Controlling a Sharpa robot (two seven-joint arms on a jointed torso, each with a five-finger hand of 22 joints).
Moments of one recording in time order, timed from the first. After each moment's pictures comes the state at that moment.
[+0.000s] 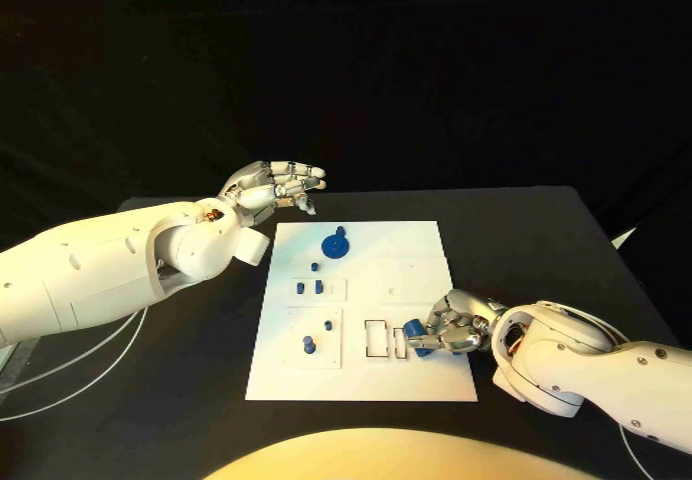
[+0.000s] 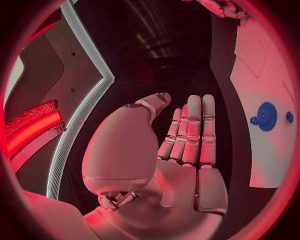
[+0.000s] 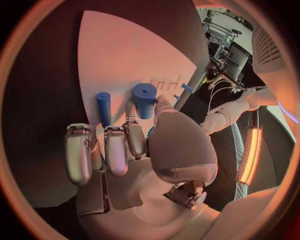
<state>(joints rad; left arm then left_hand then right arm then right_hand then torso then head) 1.15 -0.92 -0.01 1.46 -0.08 -0.08 0.36 1.40 -0.19 0.45 0.11 0.32 0.72 0.19 0.38 0.32 0.80 0.17 0.50 0.18 0.98 0.10 1.05 0.46 0.17 0.80 0.19 0.87 0.67 1.06 -0.89 -0.19 1.78 -1.22 -0.28 -0.48 1.17 -0.07 -0.07 0.29 0.16 0.86 0.09 0.57 0.55 1.41 0.02 1.36 1.31 1.47 -0.04 1.49 1.31 0.04 1.47 0.07 1.47 1.31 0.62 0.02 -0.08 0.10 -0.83</state>
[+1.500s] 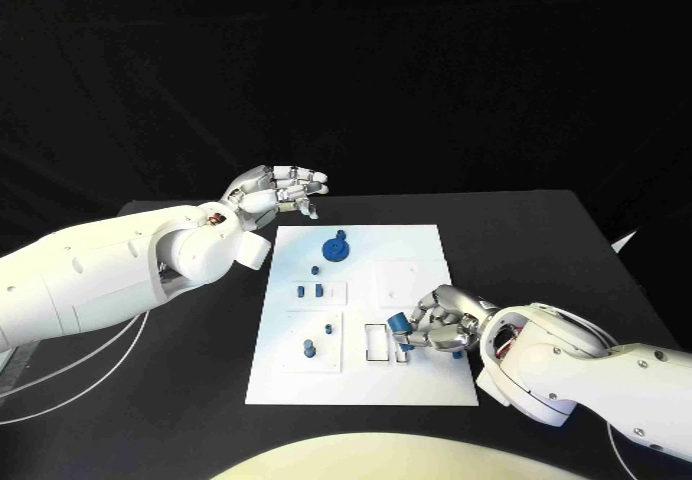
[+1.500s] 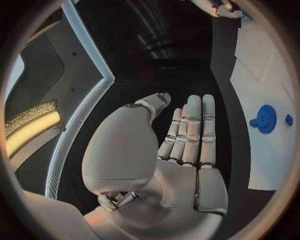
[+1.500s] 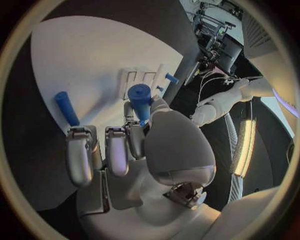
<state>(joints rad) 1.15 -0.92 -0.01 1.46 -0.08 -0.07 0.35 1.40 -0.19 0.46 0.11 0.32 0.72 0.19 0.38 0.32 0.80 0.17 0.51 0.18 0.98 0.10 1.05 0.46 0.17 0.80 0.19 0.87 0.67 1.09 -0.87 -0.19 1.85 -1.16 -0.38 -0.49 1.27 -0.01 -0.01 0.33 0.26 0.91 0.08 0.56 0.45 1.44 -0.01 1.36 1.31 1.47 -0.06 1.50 1.31 0.02 1.47 0.05 1.51 1.31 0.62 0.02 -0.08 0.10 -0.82</state>
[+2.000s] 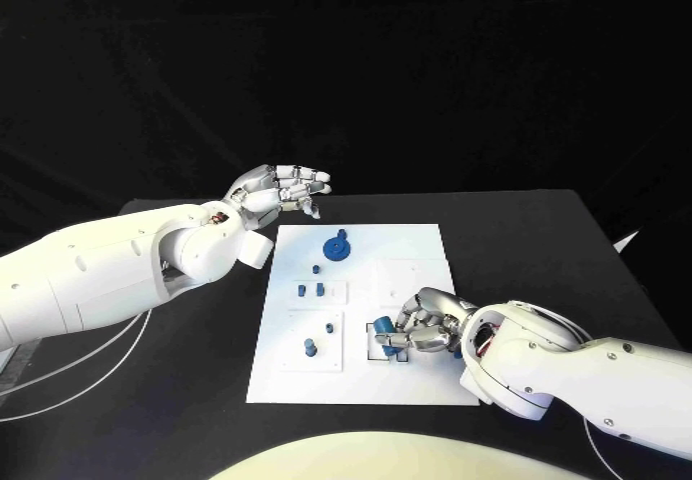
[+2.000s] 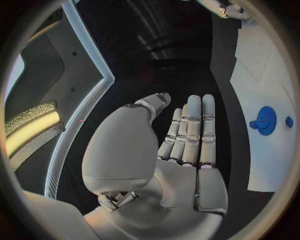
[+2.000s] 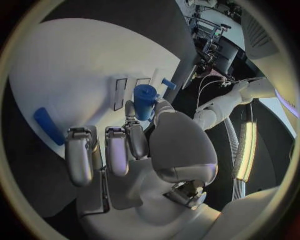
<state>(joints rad) 1.15 -0.92 -0.01 1.46 -0.08 -0.07 0.35 1.40 -0.19 0.46 0.11 0.32 0.72 0.19 0.38 0.32 0.80 0.17 0.51 0.18 0.98 0.10 1.05 0.46 0.17 0.80 0.19 0.87 0.67 1.08 -0.79 -0.19 1.81 -1.14 -0.34 -0.50 1.17 -0.04 0.00 0.29 0.29 0.93 0.07 0.58 0.47 1.44 -0.01 1.35 1.31 1.47 -0.06 1.50 1.31 0.02 1.47 0.05 1.51 1.31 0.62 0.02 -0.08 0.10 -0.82</state>
